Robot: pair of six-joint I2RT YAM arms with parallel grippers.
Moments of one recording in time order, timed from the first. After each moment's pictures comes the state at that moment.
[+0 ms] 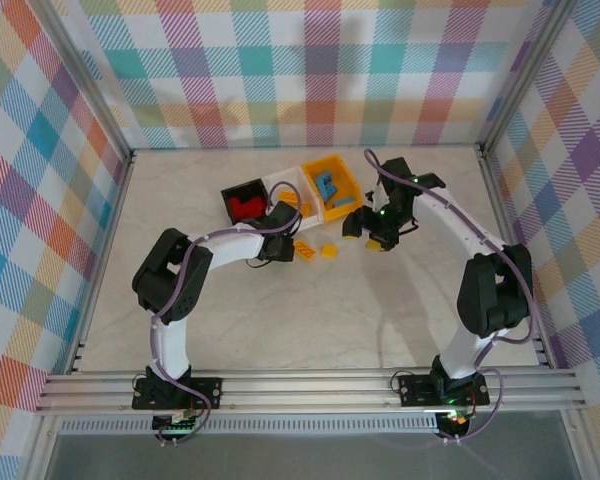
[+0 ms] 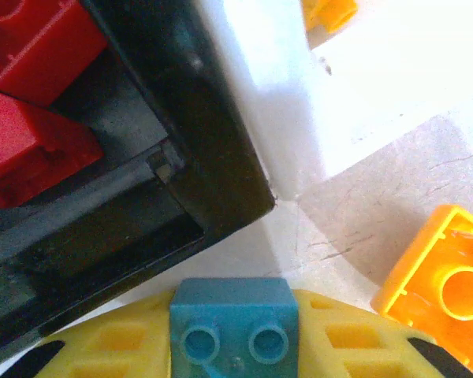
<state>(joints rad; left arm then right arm) -0.60 1.94 1.22 -0.40 -0.20 -0.43 0.33 1.71 1.42 -1.03 -0.48 0.46</state>
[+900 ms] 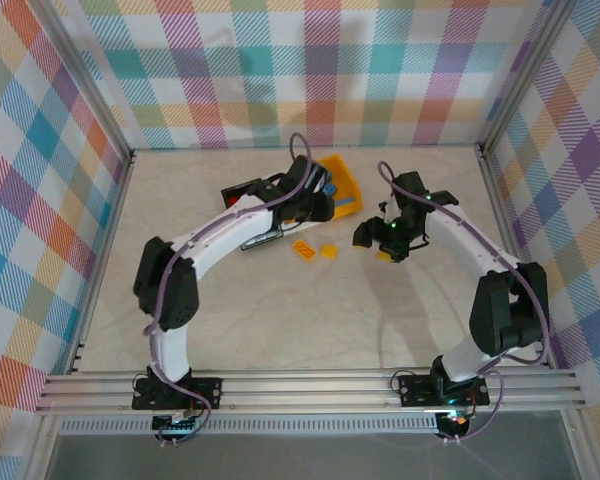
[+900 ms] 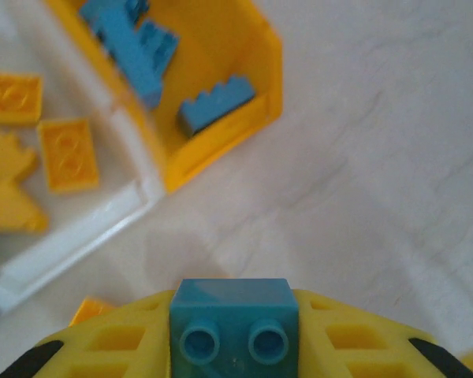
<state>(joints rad) -0.69 1.95 1.75 -0.64 -0.02 -0.51 0.29 1.56 1.23 -0.93 -0.45 0.50</state>
